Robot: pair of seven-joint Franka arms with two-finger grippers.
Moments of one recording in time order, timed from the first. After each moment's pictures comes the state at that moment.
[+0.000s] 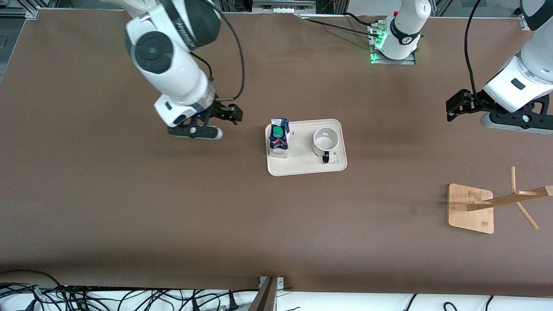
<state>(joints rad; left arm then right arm) -0.02 0.06 -0.10 -1.56 0.05 1.62 0.01 0.66 0.34 -0.07 -1.52 0.17 1.85 0.66</state>
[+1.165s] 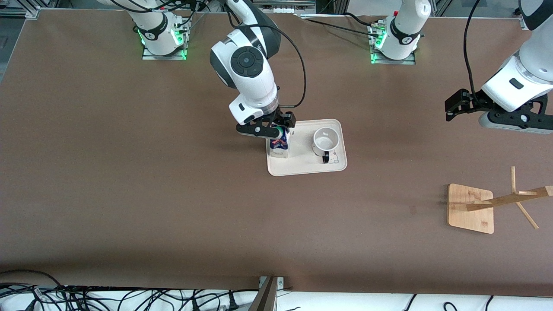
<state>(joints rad) -0.02 0.06 -0.10 -1.56 0.05 1.62 0.01 0.84 0.53 -0.08 -1.51 0.16 2.12 0.90</state>
